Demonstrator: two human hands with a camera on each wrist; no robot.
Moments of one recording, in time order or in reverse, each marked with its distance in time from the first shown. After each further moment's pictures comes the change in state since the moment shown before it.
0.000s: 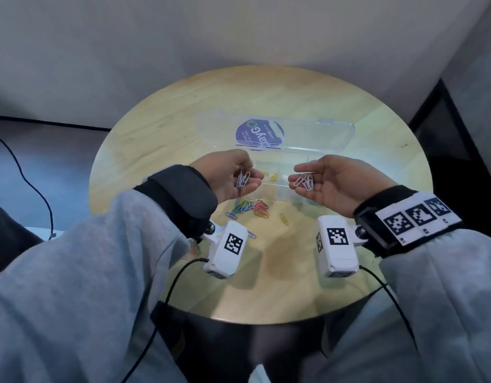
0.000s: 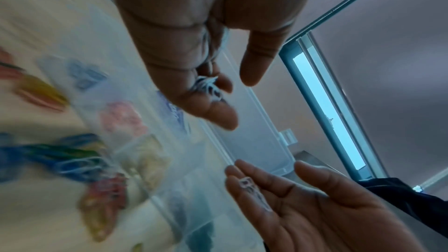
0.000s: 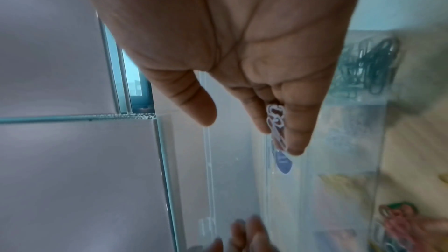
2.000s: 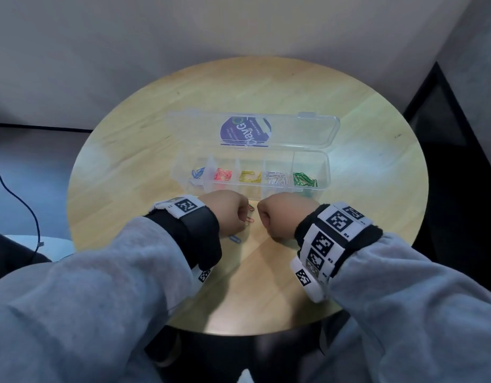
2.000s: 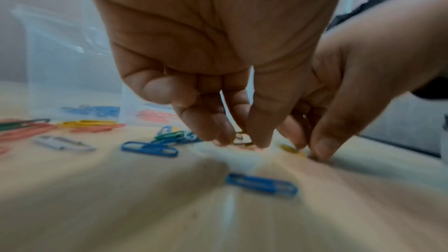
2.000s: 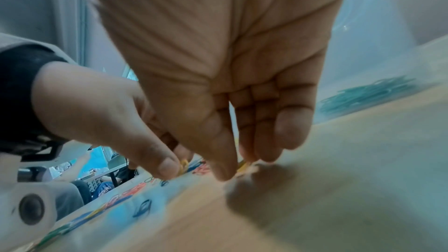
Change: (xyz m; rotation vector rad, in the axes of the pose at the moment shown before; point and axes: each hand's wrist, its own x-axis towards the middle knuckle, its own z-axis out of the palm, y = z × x) left_hand 0.029 -0.050 0.014 1.545 -0.026 0.239; right_hand 0.026 0.045 0.025 -1.949 -0.135 -0.097
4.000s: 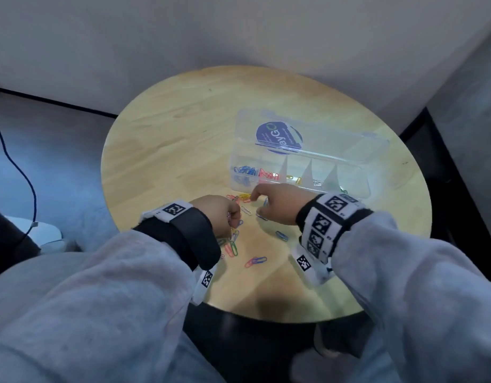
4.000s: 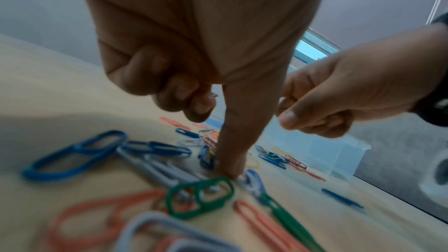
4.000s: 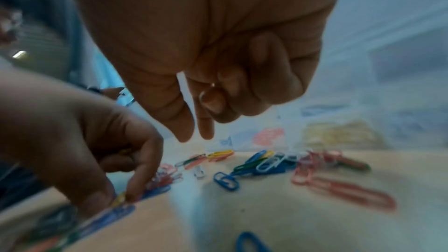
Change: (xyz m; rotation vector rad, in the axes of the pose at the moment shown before) left_hand -0.053 -0.110 -0.004 -0.112 -0.035 0.032; right_hand 0.032 -0.093 -0.023 0.180 0.056 0.116
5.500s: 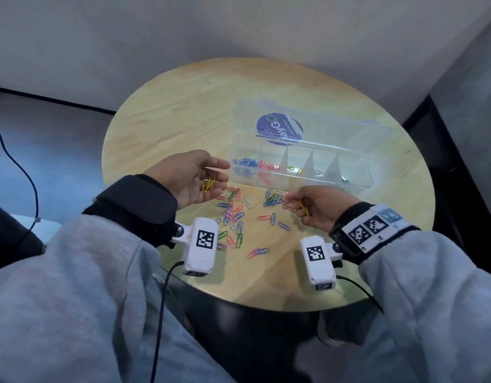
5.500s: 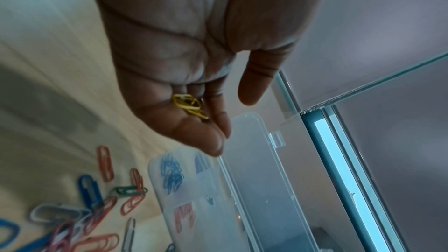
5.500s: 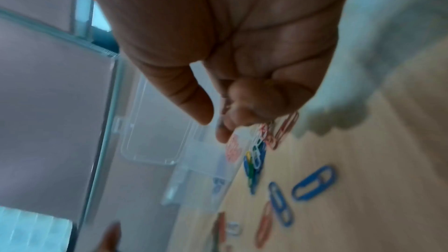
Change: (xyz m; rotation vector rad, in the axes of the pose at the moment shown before) left_hand -0.015 -0.026 -0.040 -1.485 0.013 -0.182; right_hand -0.018 0.050 0.016 1.360 -0.018 0.380
